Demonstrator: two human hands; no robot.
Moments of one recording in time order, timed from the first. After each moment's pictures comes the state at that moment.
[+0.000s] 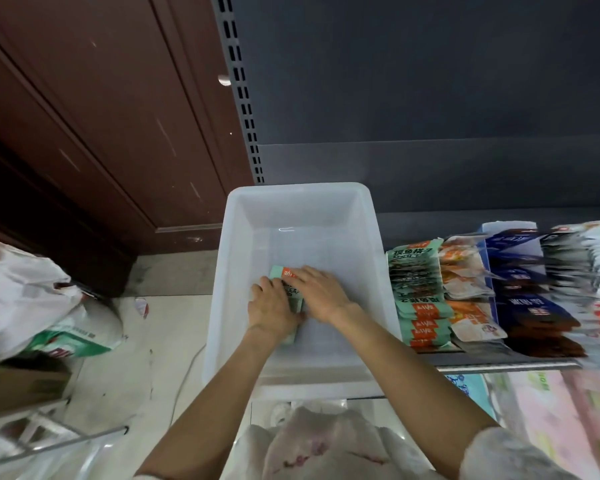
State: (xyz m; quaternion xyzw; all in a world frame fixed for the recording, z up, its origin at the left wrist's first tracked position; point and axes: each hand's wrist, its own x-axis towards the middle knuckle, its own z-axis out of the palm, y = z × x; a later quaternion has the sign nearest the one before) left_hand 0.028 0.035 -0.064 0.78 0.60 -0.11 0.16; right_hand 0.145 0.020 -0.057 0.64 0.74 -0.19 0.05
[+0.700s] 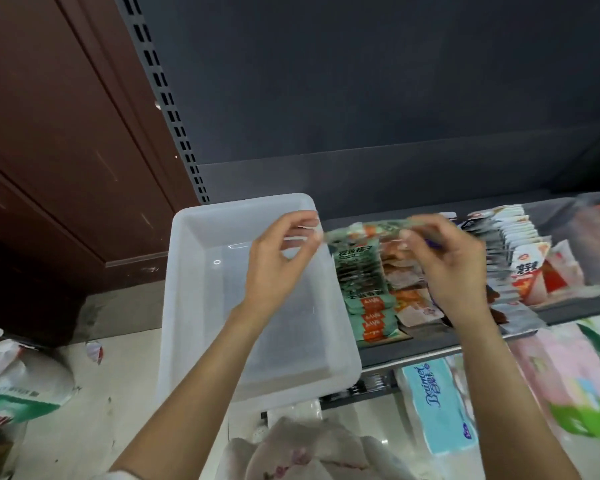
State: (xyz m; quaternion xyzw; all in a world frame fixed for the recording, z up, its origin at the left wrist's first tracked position) left_hand 0.094 0.010 0.076 0.74 0.30 0.41 0.45; right_hand 0.263 -0.119 0.104 0.69 0.47 -0.08 -0.55
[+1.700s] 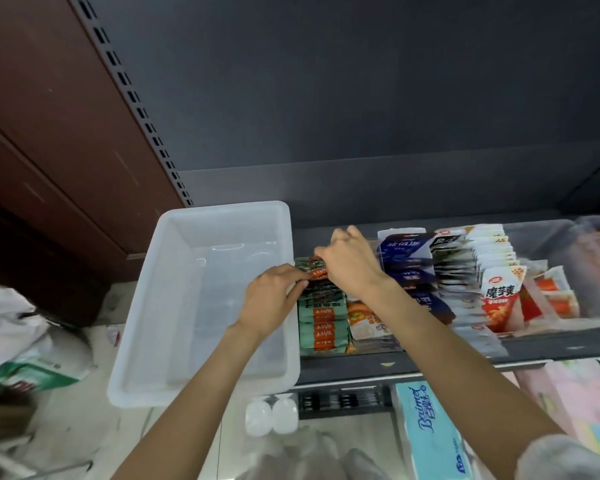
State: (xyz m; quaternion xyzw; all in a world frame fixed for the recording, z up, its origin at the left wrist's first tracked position) left_hand 0.145 -0.026 0.017 0.89 0.37 0.21 0.18; right_hand 0.312 -0.059 0.058 0.68 0.73 0.07 0.04
